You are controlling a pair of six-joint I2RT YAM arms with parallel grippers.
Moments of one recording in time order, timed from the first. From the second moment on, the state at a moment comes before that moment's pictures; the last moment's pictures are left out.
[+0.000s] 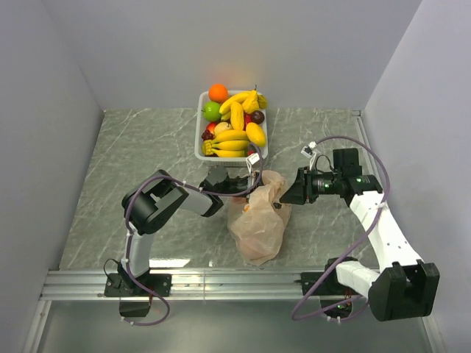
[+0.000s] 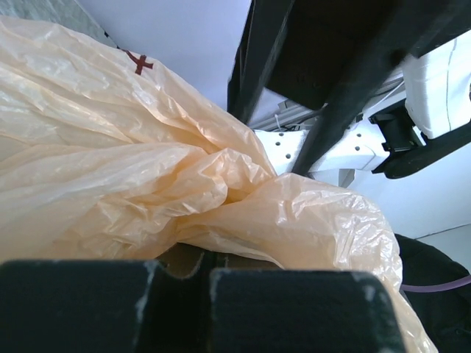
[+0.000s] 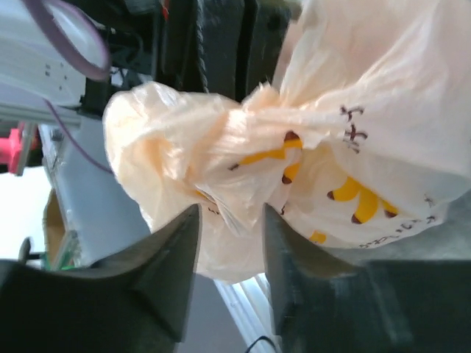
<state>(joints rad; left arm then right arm) -0.80 2.01 0.92 1.30 0.93 -1.29 0.08 1.08 0.91 -0.73 -0.99 0.00</state>
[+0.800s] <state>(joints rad) -0.79 2.01 0.92 1.29 0.95 -1.28 0.20 1.26 0.83 -0.19 -0.96 0.46</state>
